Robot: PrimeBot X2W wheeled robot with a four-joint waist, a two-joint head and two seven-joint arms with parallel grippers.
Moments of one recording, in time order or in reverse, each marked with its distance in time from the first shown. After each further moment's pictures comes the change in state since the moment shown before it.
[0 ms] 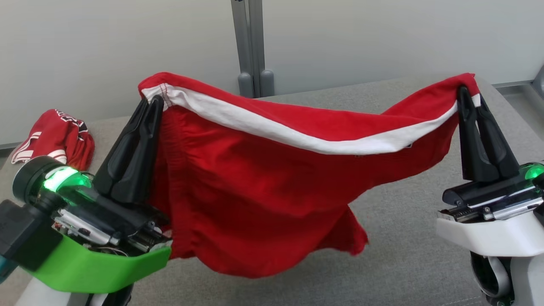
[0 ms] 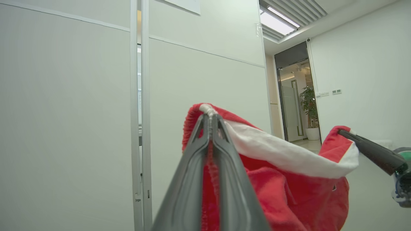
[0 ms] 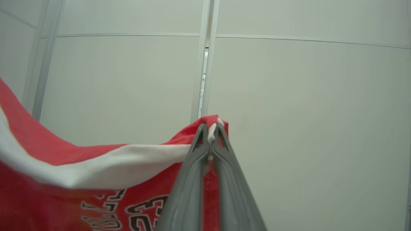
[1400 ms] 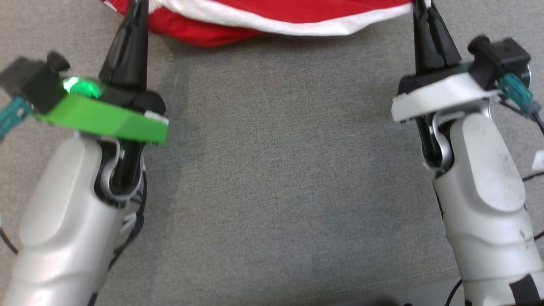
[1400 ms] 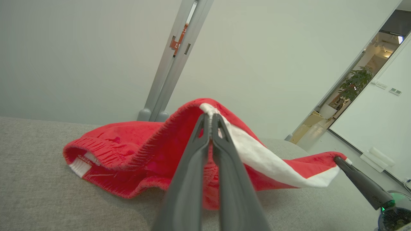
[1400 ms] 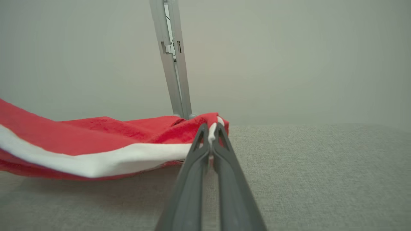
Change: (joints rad) left arm -0.473 -0.137 -0.063 0.670 -0.255 -0.110 -0.057; right arm -0.599 0.085 -0.006 0.806 0.026 0.000 -0.145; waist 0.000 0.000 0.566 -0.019
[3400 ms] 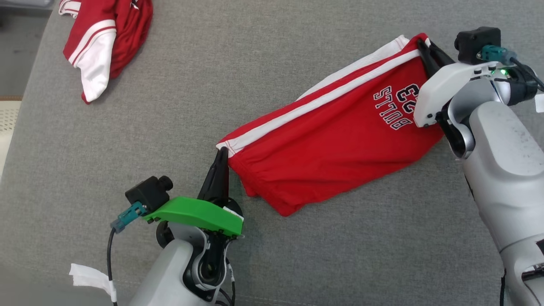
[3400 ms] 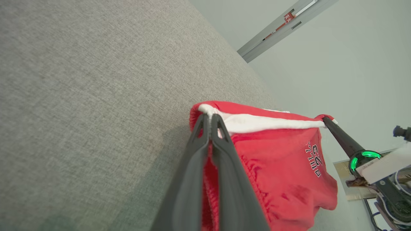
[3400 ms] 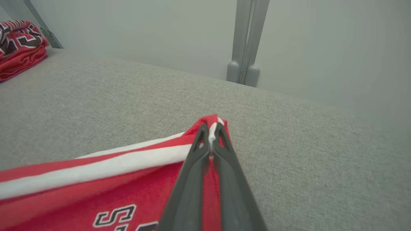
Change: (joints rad) left arm 0.375 -0.252 -0.051 0.098 -0.195 0.146 0.038; right arm -0.136 -0.178 0.154 0.364 0.087 0.000 0.276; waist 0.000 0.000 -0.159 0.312
